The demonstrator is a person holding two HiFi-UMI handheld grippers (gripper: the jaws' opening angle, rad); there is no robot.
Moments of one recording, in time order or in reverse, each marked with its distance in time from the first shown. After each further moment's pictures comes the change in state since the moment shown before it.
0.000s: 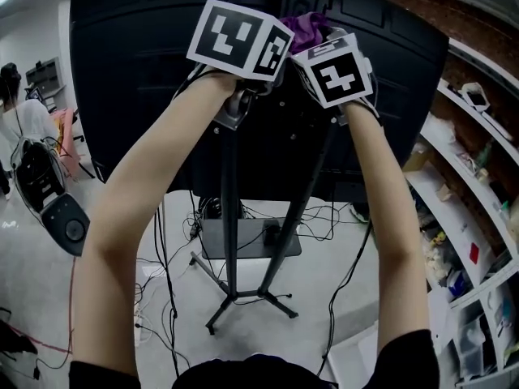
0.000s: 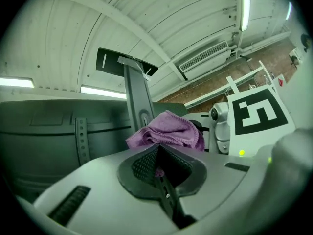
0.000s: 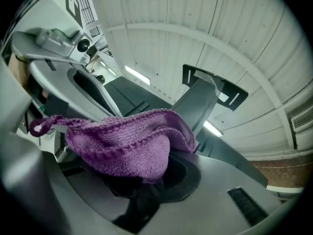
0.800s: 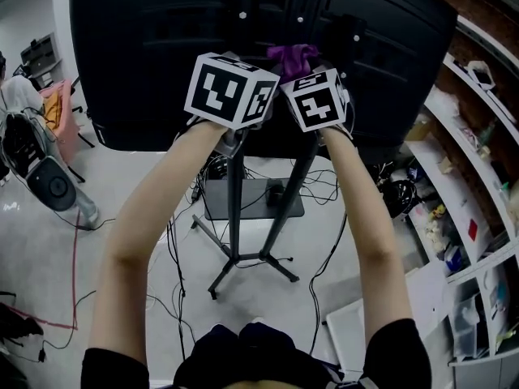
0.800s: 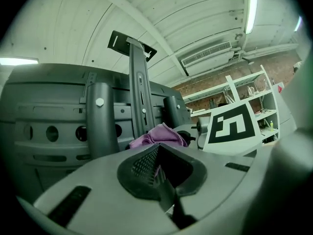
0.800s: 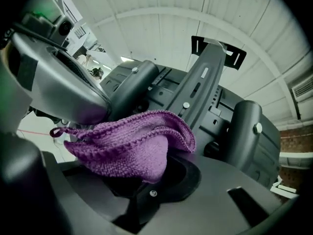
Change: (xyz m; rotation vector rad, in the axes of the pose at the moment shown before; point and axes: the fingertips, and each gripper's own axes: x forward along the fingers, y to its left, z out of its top) left arm -0.040 -0.046 -0.131 -0.093 0.068 -0.038; right arm -0.016 0.121 -0.110 0.155 0.149 0.074
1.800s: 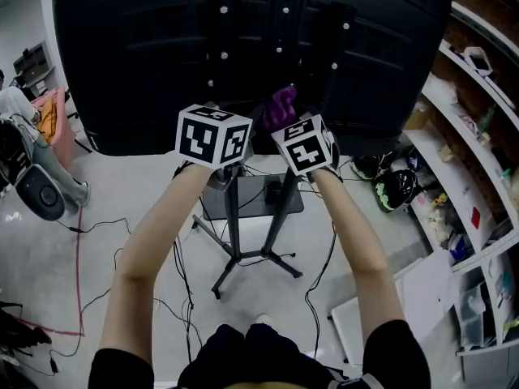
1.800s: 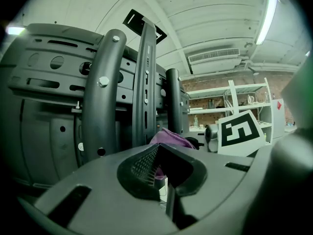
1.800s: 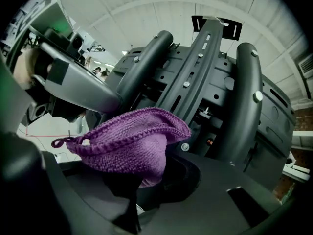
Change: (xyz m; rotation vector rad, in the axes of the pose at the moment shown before) left arm 0.012 -0.019 -0.105 -0.167 0.070 -0.076; right arm -0.008 0.068 -0.108 0.083 0.103 0.136
